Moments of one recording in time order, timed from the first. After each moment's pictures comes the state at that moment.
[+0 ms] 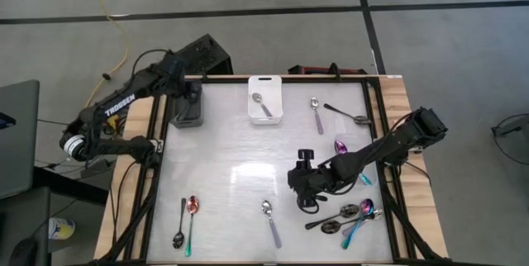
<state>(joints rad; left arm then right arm) 1.00 1.17 0.91 -0.72 -0.12 -0.35 0.42 1.63 1.13 -0.58 0.39 0.26</state>
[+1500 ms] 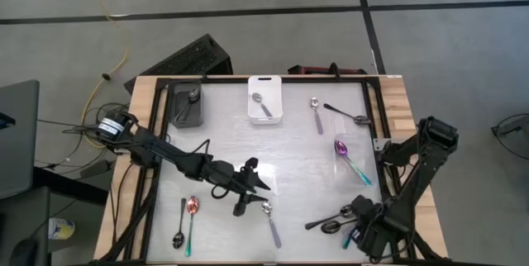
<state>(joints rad) -0.31 1.66 0.80 0.59 -0.05 -0.16 1.03 1.63 1.14 -1.11 -0.06 1.80</state>
